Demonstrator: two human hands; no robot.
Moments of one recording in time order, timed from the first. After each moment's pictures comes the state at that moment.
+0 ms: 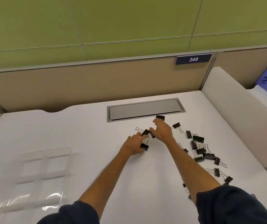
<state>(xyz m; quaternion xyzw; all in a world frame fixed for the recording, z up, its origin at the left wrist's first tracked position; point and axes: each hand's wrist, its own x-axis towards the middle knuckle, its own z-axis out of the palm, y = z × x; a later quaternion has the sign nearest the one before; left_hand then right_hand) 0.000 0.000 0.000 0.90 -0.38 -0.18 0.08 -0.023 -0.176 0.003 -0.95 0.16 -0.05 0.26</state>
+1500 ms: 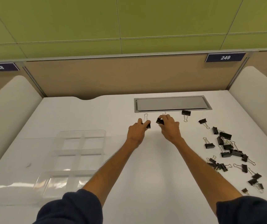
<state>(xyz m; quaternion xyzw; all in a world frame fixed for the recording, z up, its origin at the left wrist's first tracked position) -0.009 0.120 0.034 0.96 -0.27 0.02 0.12 -0.031 -0.062 0.007 -0.97 0.10 -0.12 0.18</state>
